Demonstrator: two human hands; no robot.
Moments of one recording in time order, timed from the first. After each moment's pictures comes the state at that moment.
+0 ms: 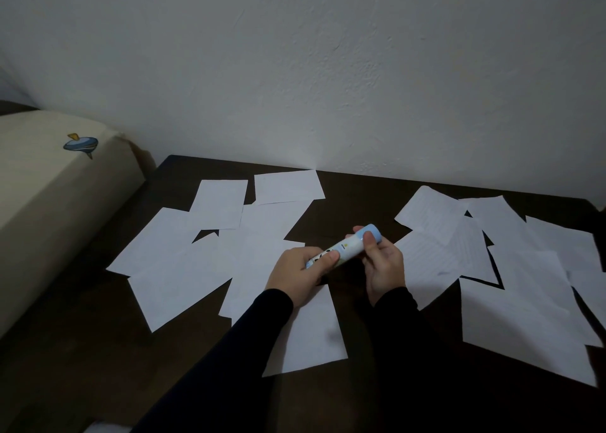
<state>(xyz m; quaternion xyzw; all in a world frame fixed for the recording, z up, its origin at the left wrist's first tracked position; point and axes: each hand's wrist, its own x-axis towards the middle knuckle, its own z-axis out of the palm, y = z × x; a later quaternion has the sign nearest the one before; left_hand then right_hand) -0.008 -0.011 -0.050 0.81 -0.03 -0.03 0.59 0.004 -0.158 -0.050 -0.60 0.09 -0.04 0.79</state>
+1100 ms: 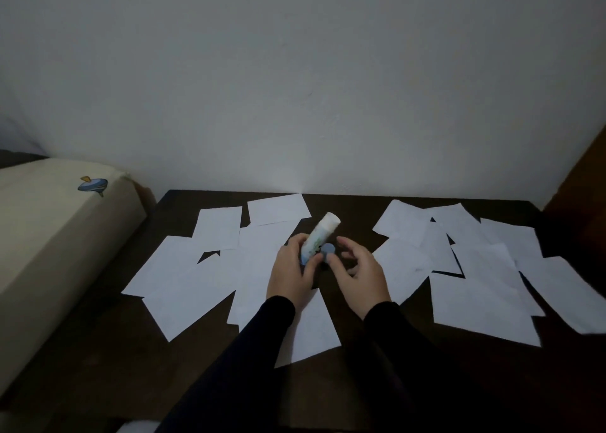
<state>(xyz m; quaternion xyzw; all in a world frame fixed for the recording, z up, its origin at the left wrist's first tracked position) -0.013 -0.015 -0.046 0.87 -0.03 0.12 0.48 -0.042 -0.143 -0.009 -0.86 0.04 -0.08 0.51</state>
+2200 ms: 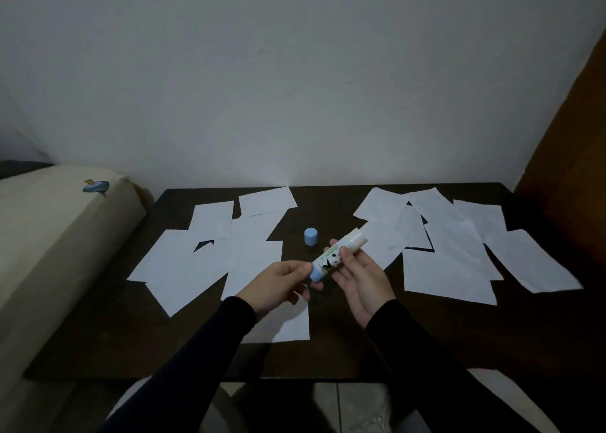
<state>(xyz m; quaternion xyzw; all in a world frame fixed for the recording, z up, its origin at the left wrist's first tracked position) -0.102 -0.006 0.023 0.74 -0.06 -0.25 0.62 -0.124 -0.171 0.021 -0.41 0.13 0.03 0.90</state>
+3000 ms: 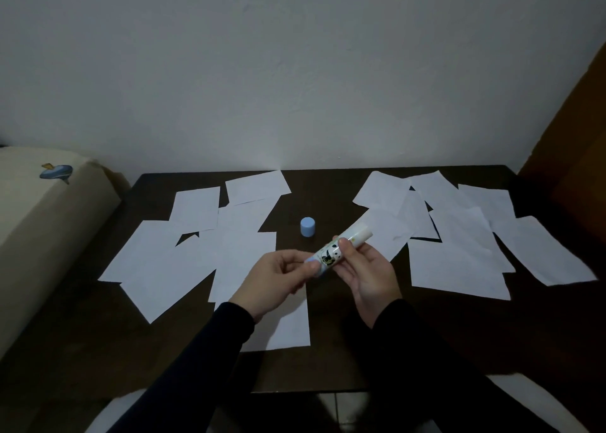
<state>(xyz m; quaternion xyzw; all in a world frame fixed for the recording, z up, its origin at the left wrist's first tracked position) -0.087 -0.011 0.013 0.77 -0.05 -0.18 0.61 -0.105 -0.165 0.005 -0.46 0.18 -0.02 0.87</state>
